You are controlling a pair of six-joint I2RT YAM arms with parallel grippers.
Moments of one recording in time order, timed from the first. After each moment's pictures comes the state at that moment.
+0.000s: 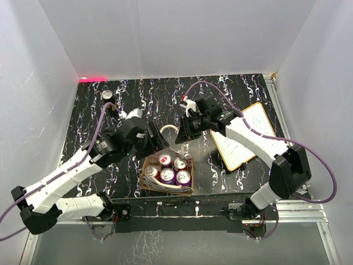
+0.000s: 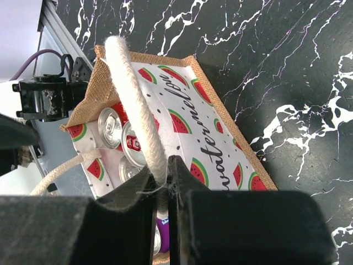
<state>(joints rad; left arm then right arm) -0.86 1.07 1.22 -0.91 -0.15 -1.10 0.60 1.53 1.25 -0.53 -0.63 0.35</state>
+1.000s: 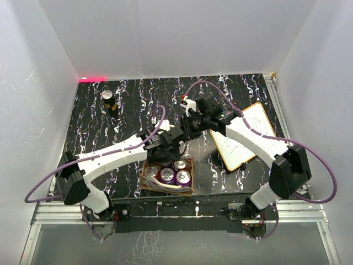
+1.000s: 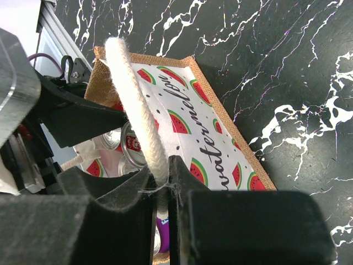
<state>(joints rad) -1.05 1.50 1.30 -1.07 -0.41 -1.07 0.60 1.53 1.25 -0.54 -0.62 0.35</state>
